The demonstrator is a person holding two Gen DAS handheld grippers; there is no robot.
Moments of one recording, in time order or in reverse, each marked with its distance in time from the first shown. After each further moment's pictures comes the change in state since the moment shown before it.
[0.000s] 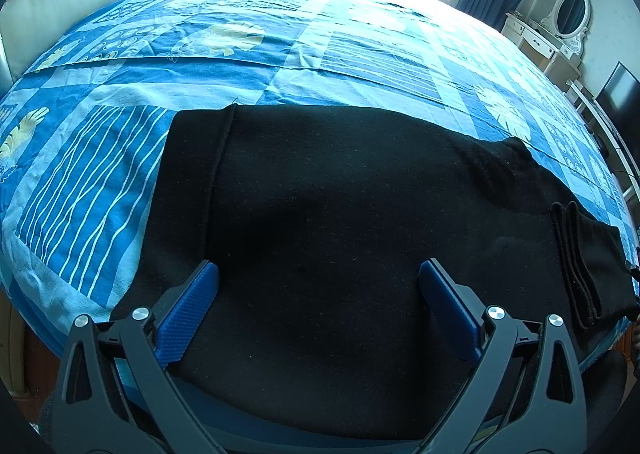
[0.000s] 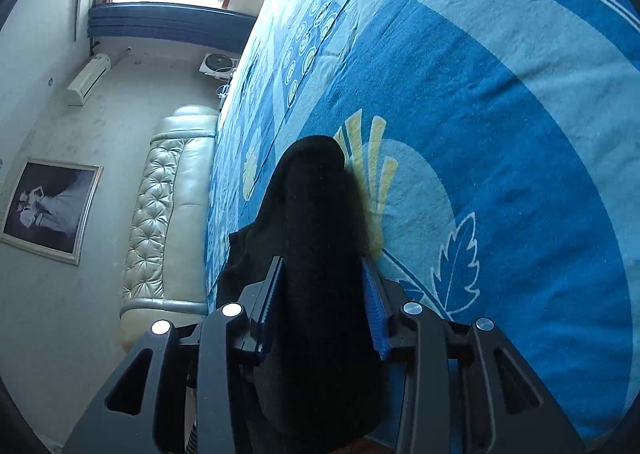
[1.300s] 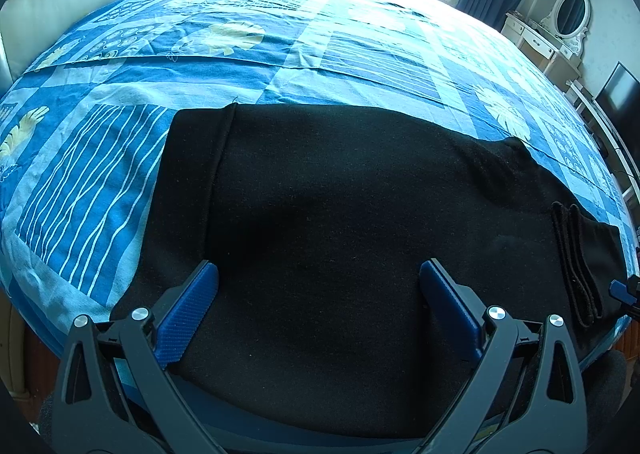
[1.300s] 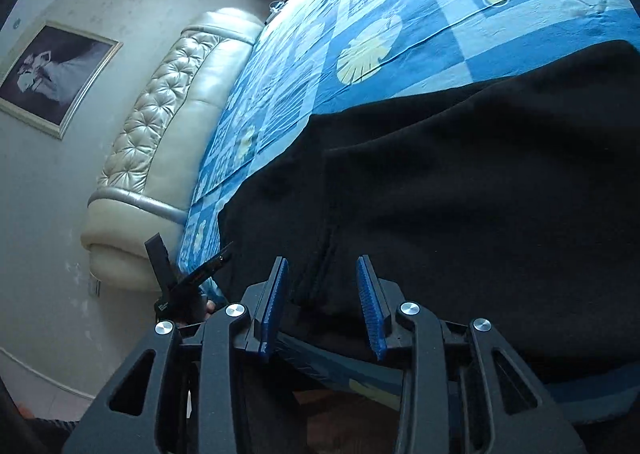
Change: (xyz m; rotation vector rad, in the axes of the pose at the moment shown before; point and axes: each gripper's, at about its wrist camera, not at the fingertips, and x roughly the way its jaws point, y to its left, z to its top) left arm 0.000 -0.001 -0.001 -0.003 0.002 -0.004; right arm 0.150 0.154 -0.090 -0.371 0.223 -0.100
